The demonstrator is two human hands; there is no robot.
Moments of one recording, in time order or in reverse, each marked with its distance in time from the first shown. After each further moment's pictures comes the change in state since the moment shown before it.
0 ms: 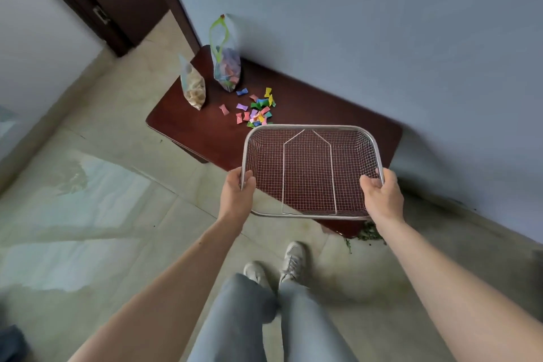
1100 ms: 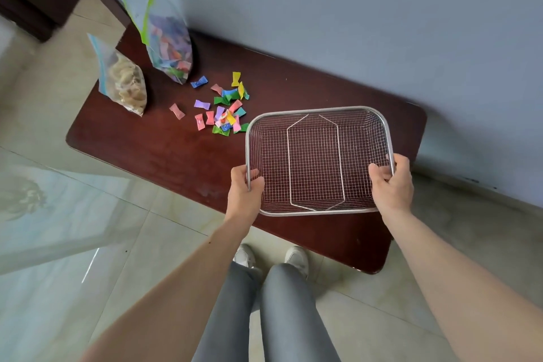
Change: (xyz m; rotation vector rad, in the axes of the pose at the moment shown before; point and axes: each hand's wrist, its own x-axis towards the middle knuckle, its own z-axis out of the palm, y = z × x) left_hand 0.157 -0.048 0.100 0.117 -0.179 -0.066; right_hand 0.151 0.069 0.092 -0.057 0.157 0.037
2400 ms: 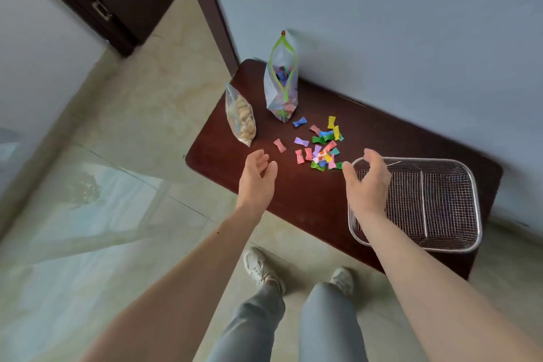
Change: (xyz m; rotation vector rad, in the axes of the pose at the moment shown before) left_hand 0.019 0.101 -0.229 -0.072 0.090 0.071; right_hand -0.130 -0.243 0.125 0.023 -0.046 -0.246
